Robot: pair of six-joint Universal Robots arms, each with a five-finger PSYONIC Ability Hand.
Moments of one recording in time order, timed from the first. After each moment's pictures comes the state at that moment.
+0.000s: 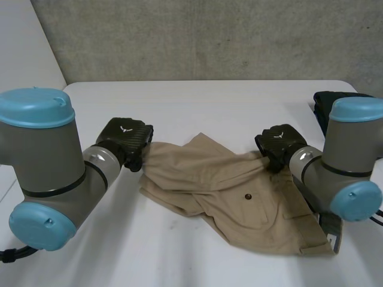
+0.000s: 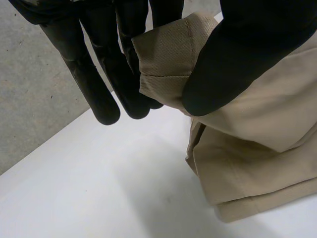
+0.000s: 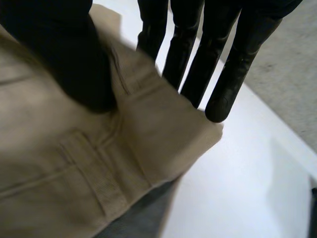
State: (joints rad) left arm 4.19 -1.95 -1.46 3.09 -1.61 3.45; right arm 1.91 -0.93 1.32 -0.01 1.40 2.62; left_hand 1.13 1.20 1.19 1.20 0.99; right_hand 0.92 1.08 1.07 1.06 0.85
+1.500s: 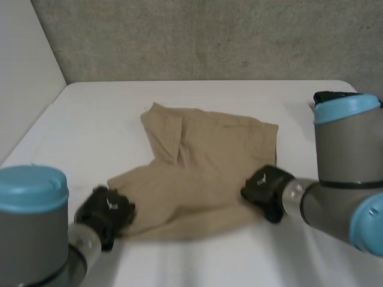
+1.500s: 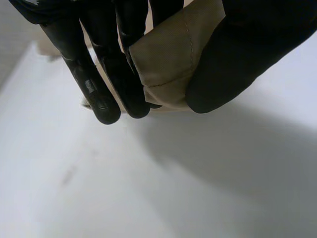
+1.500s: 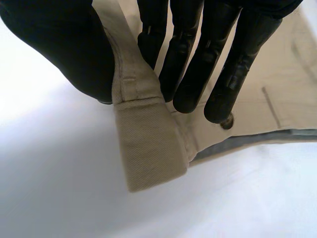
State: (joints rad) left arm 4.14 -1.77 -1.91 3.05 -1.74 3.76; right arm 2.05 -1.10 1.44 0.45 1.42 2.34; left_hand 1.13 1.20 1.20 1.20 0.99; right_hand 0.99 1.18 1.18 1.19 0.99
